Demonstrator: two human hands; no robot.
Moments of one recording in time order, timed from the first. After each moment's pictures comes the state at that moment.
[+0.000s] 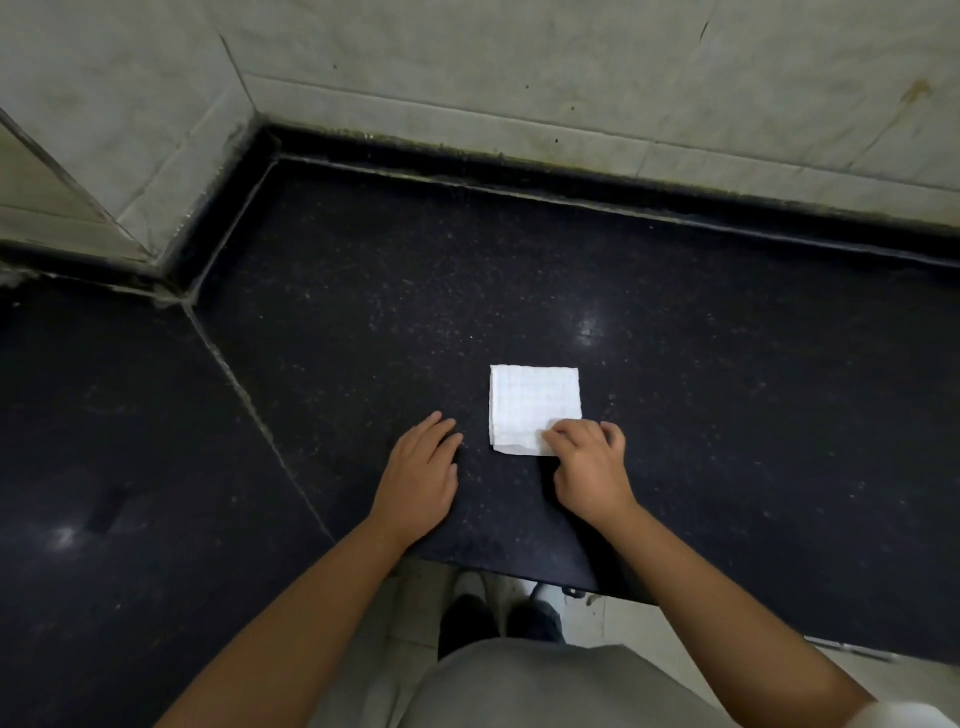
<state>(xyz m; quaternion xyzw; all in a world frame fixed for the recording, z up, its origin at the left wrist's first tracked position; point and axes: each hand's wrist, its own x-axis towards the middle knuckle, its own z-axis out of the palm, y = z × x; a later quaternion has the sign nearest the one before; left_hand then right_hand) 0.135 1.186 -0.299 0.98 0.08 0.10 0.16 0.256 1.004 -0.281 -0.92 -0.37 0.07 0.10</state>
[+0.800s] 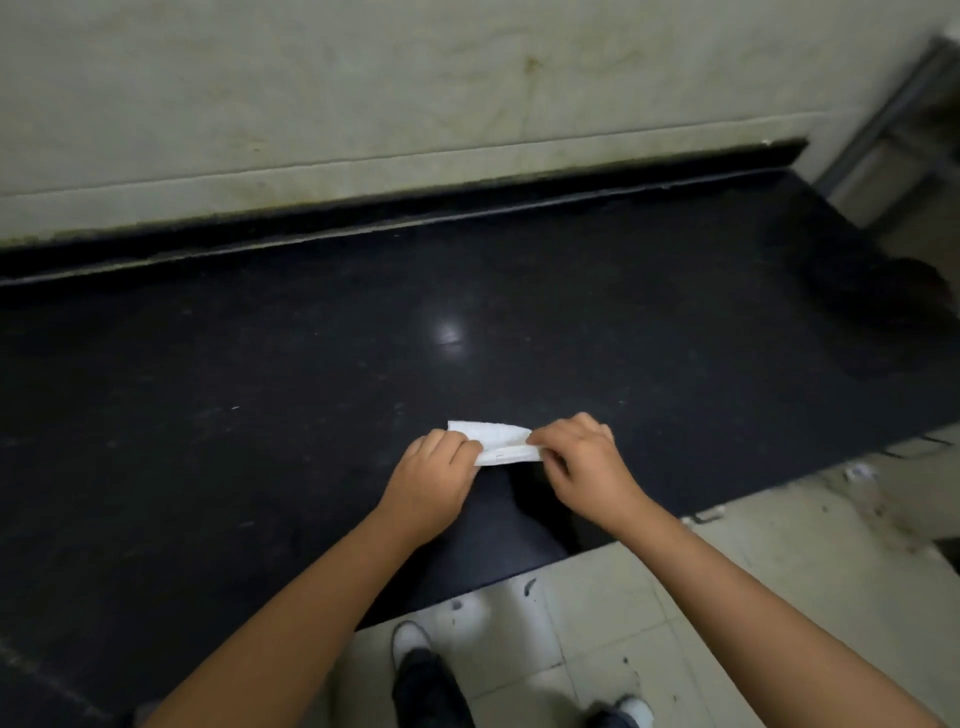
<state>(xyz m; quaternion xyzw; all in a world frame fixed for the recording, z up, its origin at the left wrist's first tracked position) 0.251 1.010 -0.270 0.95 -0.23 0.14 0.13 0.270 0.813 -0.223 -0.95 -0.22 -0.02 0.24</state>
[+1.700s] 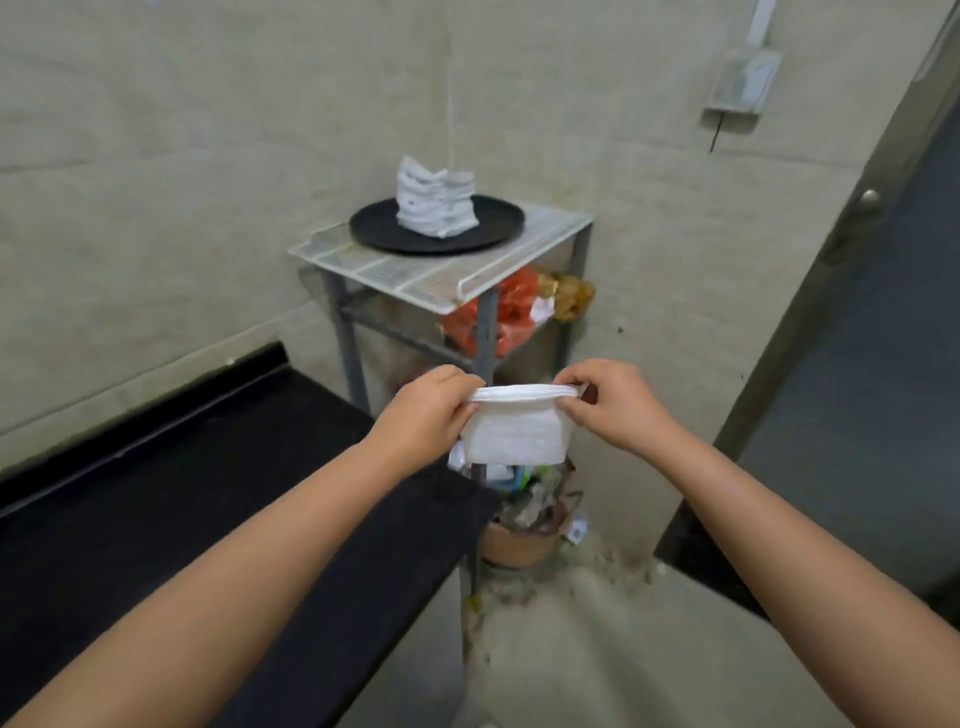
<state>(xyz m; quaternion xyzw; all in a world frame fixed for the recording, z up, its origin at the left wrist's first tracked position) 0.451 0.332 -0.067 0.82 -0.50 0.11 0.25 0.335 0.155 -0.039 -0.95 0.10 -0.18 0.24</state>
